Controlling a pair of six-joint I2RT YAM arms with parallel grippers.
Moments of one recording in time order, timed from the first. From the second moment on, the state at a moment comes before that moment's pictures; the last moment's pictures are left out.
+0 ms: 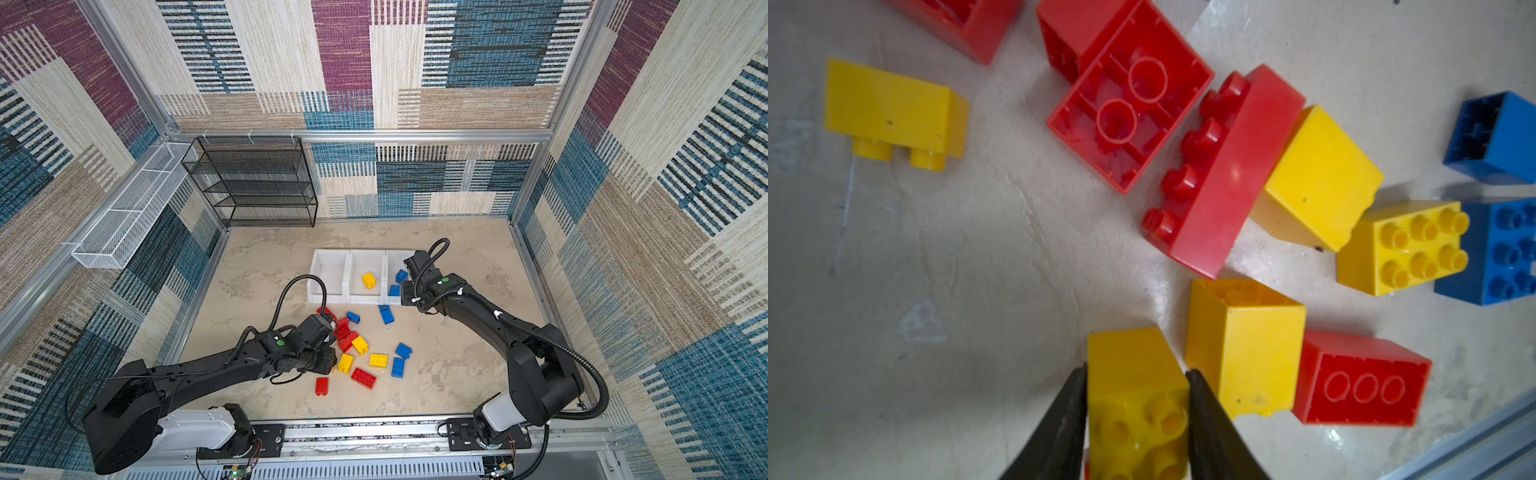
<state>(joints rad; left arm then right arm) -0.84 1.29 0.64 -0.51 -0.02 -0.56 0.50 1.48 1.05 -0.56 0.11 0.45</state>
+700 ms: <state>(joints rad) -0.75 1.46 1.06 -0.54 -0.02 -0.40 0.50 1.37 1.03 -0.56 0.11 0.47</state>
